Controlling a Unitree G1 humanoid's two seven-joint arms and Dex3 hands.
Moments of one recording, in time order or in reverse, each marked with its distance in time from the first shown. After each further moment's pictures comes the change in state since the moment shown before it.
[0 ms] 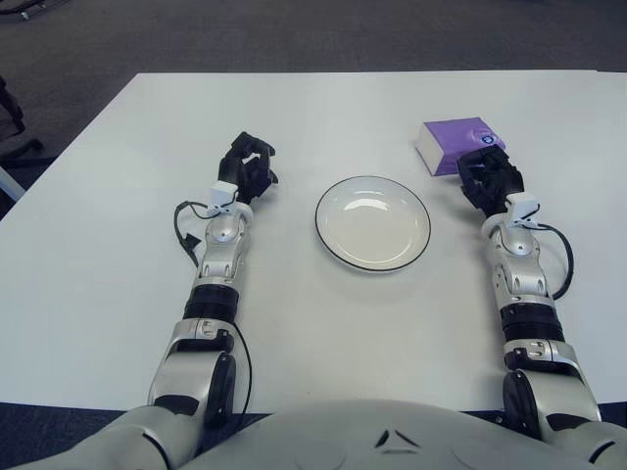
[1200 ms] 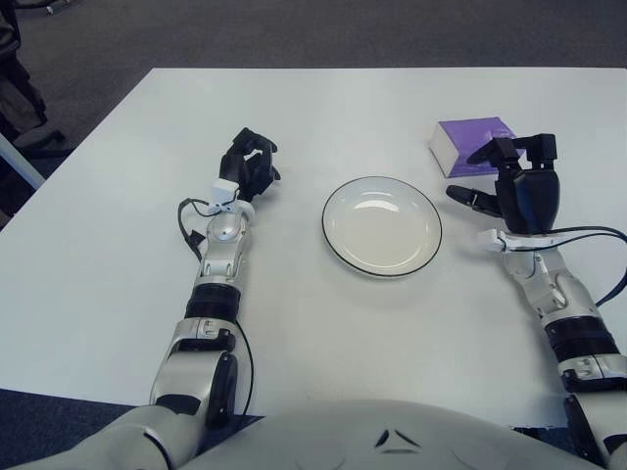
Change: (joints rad) left arm 0.000 0.002 0.003 -0.017 -0.006 -0.004 -0.008; right arm 0.082 -0.330 0.203 -0.053 -0.828 -0.162 -0.631
